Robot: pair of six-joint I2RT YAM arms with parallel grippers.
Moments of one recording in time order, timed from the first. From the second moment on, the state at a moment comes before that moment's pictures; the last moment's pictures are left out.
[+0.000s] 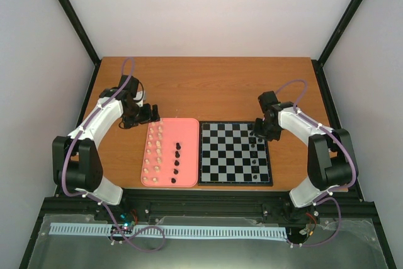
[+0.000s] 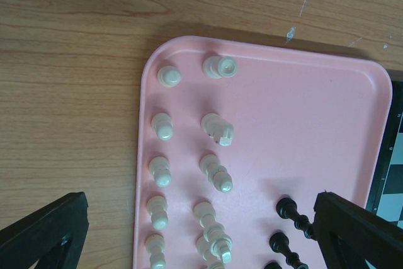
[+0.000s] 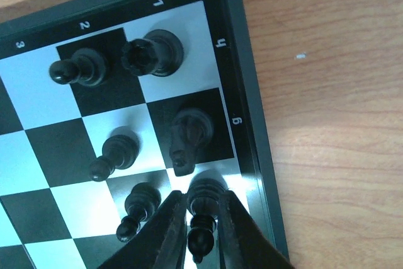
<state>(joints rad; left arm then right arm) -0.13 1.53 1.17 -0.92 0.19 -0.30 0.25 1.59 0.99 -0.78 -0.03 0.53</state>
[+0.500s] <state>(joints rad) -0.13 1.53 1.17 -0.92 0.19 -0.30 0.25 1.53 0.99 -0.86 -0.04 0.50</state>
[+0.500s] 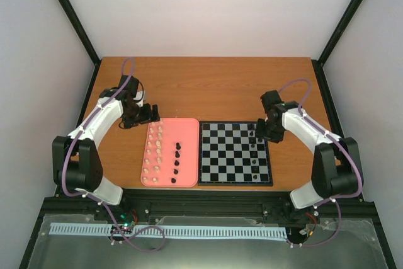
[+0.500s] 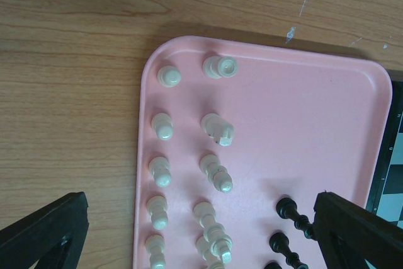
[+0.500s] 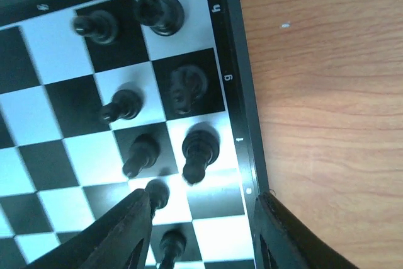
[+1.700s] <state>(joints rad) -0.13 1.50 1.17 -0.92 0.18 -0.30 0.92 2.24 1.93 -1.03 -0.28 0.29</state>
